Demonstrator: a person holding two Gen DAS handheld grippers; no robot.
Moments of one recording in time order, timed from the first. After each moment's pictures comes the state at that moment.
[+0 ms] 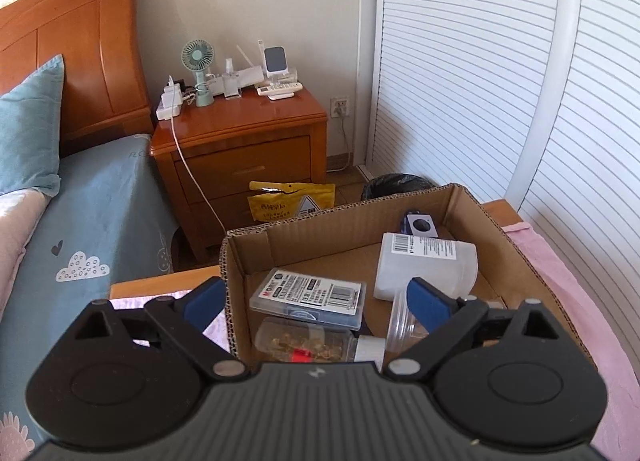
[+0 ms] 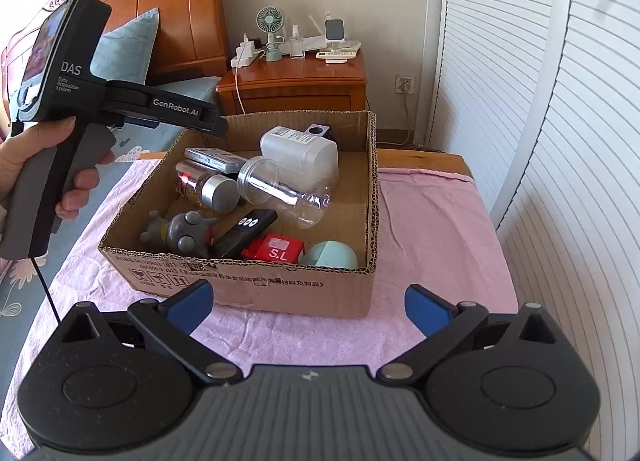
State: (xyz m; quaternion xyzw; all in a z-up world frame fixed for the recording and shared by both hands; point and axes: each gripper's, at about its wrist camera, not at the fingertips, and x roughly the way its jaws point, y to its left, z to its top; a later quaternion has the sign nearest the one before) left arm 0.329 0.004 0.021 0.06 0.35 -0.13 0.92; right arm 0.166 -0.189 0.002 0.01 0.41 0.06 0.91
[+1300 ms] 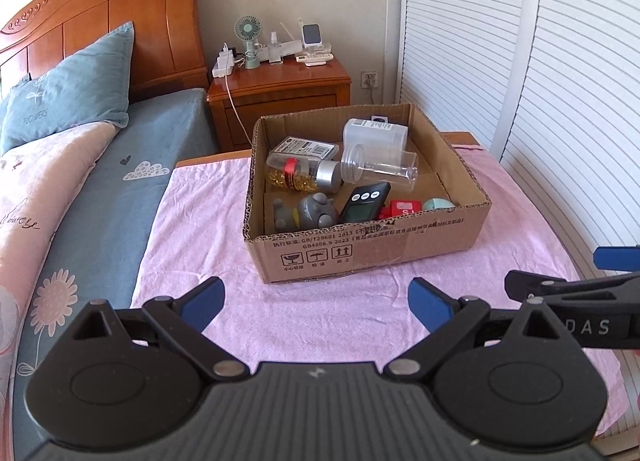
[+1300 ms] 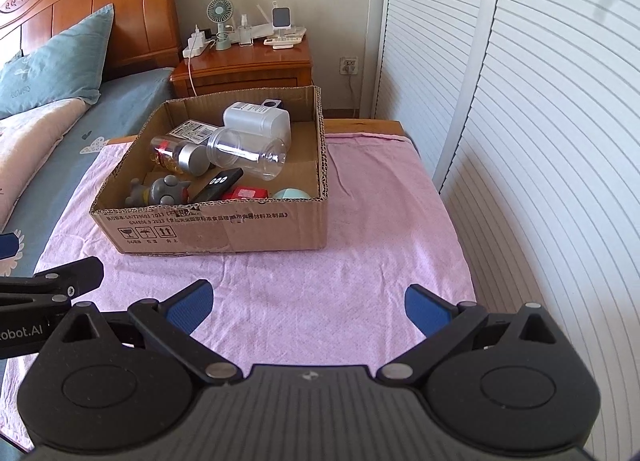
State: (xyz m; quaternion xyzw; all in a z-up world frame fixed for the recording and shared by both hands) left arm 0.118 -0.001 0.040 0.05 0.39 -0.06 0.92; right arm 0.099 -0.185 0.019 0.01 0.43 -0.03 0.90
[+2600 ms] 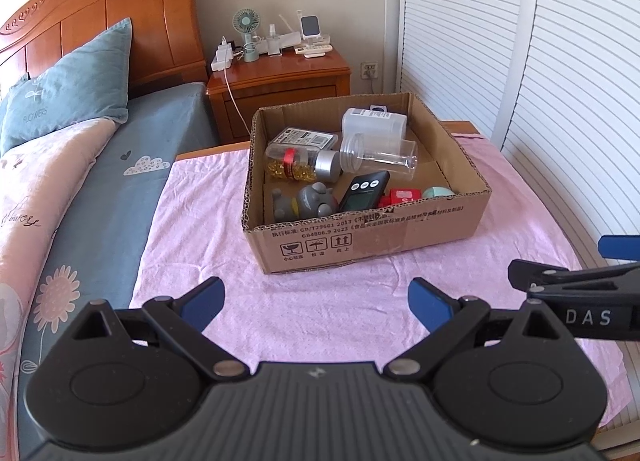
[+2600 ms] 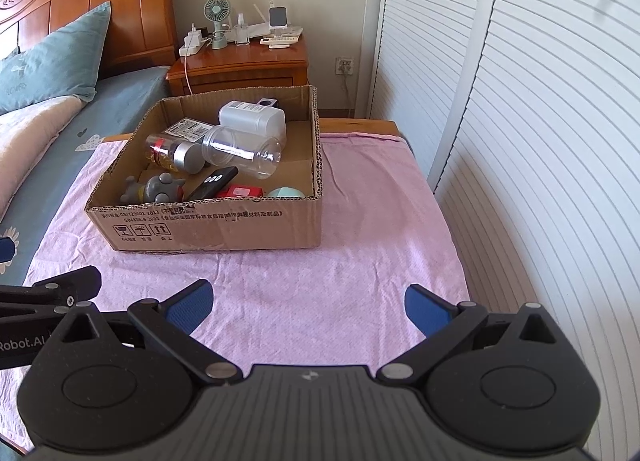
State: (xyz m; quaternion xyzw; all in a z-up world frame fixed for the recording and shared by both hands) left arm 0.117 -0.003 0.037 0.06 0.40 -0.06 0.91; right arm 0.098 -0.185 0.018 0.00 0.43 -0.03 0.90
